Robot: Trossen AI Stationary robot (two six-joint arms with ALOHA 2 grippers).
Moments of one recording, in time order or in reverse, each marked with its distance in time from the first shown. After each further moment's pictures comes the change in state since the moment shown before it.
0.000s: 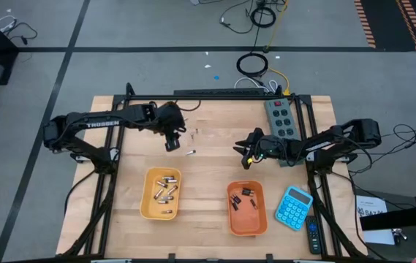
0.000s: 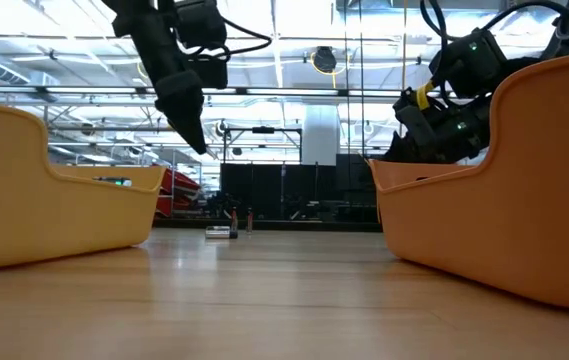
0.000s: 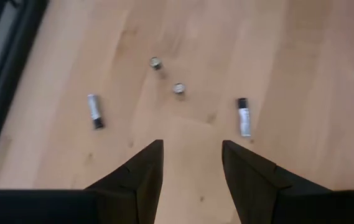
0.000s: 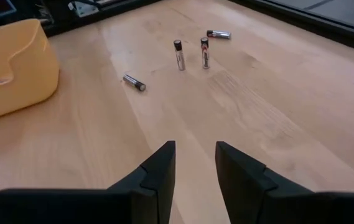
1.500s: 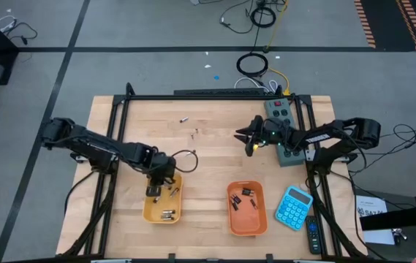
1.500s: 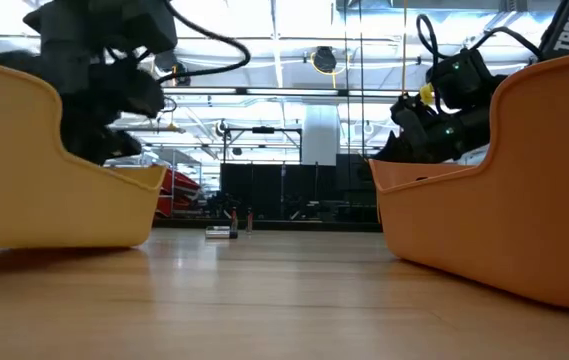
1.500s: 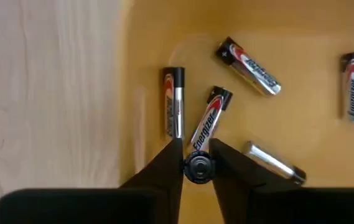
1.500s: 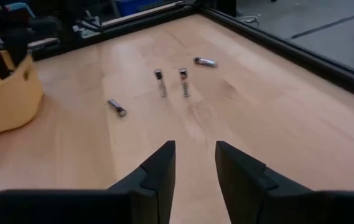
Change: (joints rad) left arm -0.496 -0.007 -0.283 0.014 0.191 -0.271; right arm -0.279 0.000 0.000 0.087 -0.310 -0.155
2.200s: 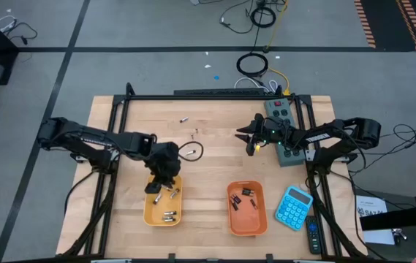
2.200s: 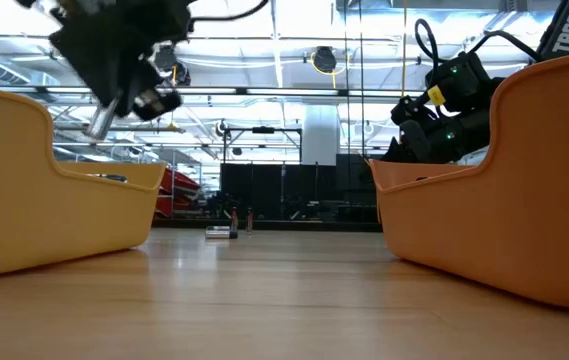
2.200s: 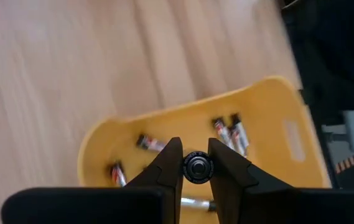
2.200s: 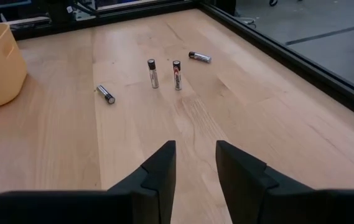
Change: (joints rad) left arm 0.085 -0.055 0.169 0.014 0.298 0.214; right arm -0.024 0.000 0.000 -0.022 -0.009 -0.118
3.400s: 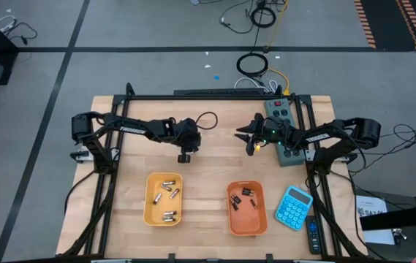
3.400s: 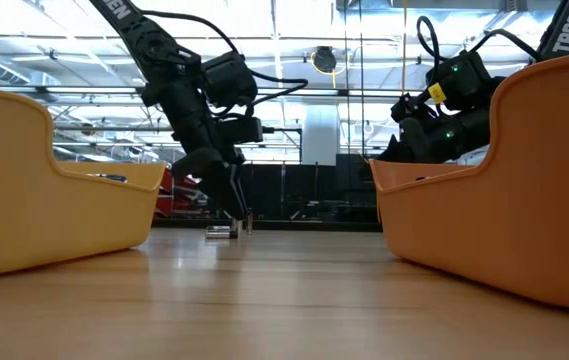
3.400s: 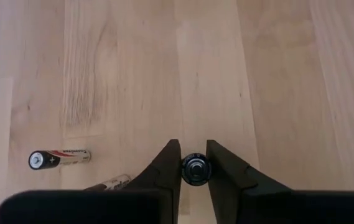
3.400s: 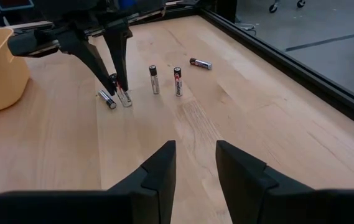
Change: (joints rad) left arm 0.342 0.373 -0.011 0.466 -0.402 0.346; right arm 0.002 0.000 0.000 0.021 0.000 -0.010
